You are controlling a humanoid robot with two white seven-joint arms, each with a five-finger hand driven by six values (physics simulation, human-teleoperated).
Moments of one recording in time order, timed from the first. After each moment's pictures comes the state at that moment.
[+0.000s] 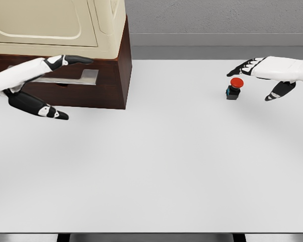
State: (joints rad) left arm -0.86 1.22 -1.05 -1.77 0.50 -0.61 -0.20; right arm -0.85 -0.90 0.73 -1.25 0.23 -0.61 0.61
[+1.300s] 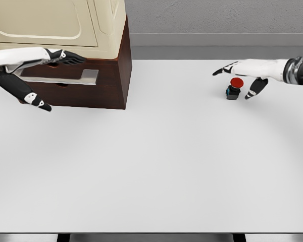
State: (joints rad) left arm -1.08 1.21 -1.04 -1.74 0.62 -0.11 -0.59; right arm -0.97 -0.62 0.78 -0.84 0.35 -0.61 0.61
